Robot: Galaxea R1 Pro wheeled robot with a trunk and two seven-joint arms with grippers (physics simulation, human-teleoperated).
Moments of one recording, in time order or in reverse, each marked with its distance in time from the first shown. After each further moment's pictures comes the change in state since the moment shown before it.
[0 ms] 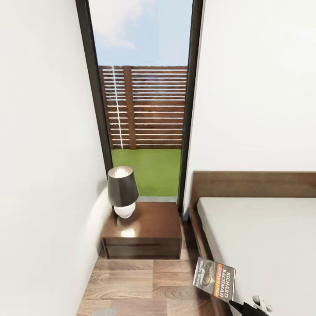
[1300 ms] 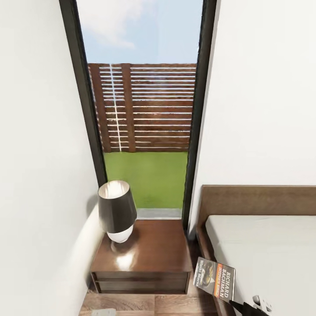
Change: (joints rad) left arm 0.000 0.000 0.000 0.000 0.000 0.000 0.000; right arm 0.000 0.000 0.000 0.000 0.000 0.000 0.000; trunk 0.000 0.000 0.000
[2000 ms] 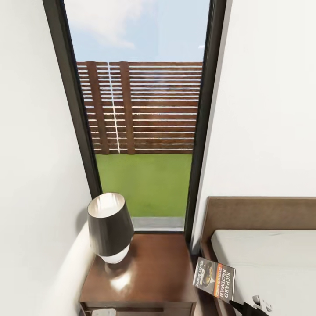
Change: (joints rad) left arm 0.000 0.000 0.000 0.000 0.000 0.000 0.000; right arm 0.000 0.000 0.000 0.000 0.000 0.000 0.000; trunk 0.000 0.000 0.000
